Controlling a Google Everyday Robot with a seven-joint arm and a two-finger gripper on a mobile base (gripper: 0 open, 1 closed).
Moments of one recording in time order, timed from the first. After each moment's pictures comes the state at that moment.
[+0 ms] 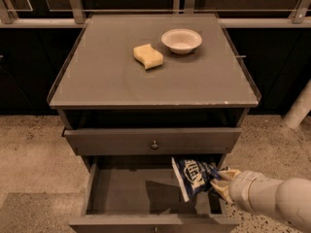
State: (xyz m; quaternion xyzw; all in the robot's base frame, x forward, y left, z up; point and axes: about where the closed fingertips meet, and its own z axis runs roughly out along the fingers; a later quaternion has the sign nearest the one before) arm 0.410 -0.198 0.636 -0.34 0.87 0.07 0.35
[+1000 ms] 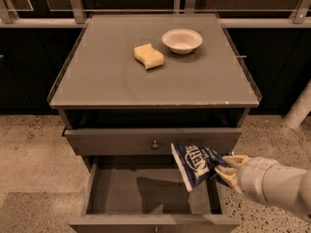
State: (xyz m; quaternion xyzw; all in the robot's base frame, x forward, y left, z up) arm 0.410 -0.199 0.713 -0.36 0.84 0.05 0.39
